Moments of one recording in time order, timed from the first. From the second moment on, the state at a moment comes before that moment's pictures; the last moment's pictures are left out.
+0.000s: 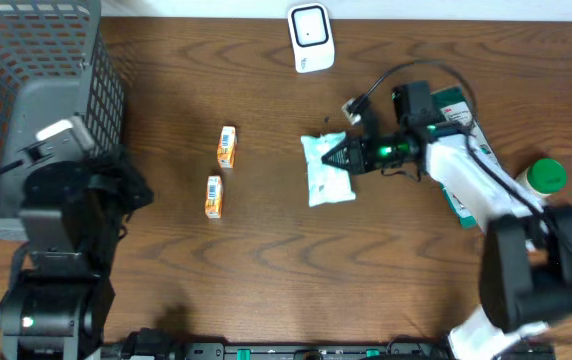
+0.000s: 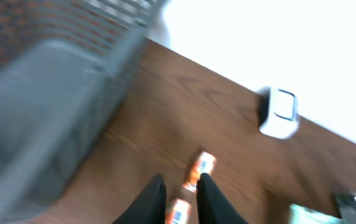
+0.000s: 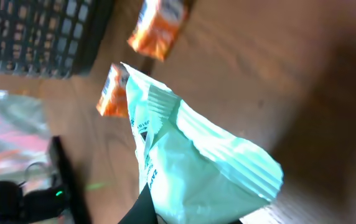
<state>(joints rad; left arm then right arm) -0.04 0.83 1.14 -0.82 -0.14 -0.46 0.22 1.77 1.18 -0.48 -0.84 0.04</state>
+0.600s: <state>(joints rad) 0.00 0.94 1.14 -0.84 -0.15 -0.46 0.26 1.53 1.18 -0.36 -0.60 -0.01</state>
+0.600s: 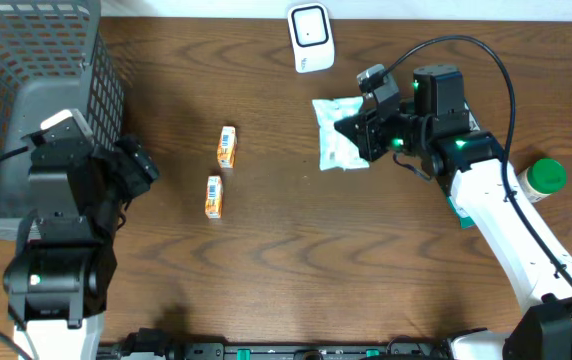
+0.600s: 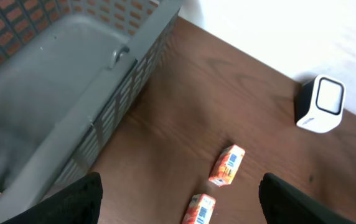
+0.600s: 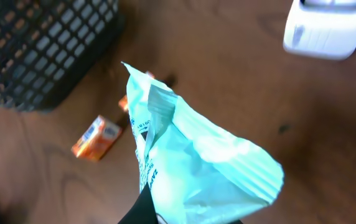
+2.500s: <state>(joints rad) 0.00 1.22 1.14 -0.84 -0.15 -0.46 0.35 1.53 1.18 -0.38 -0.37 -0.07</state>
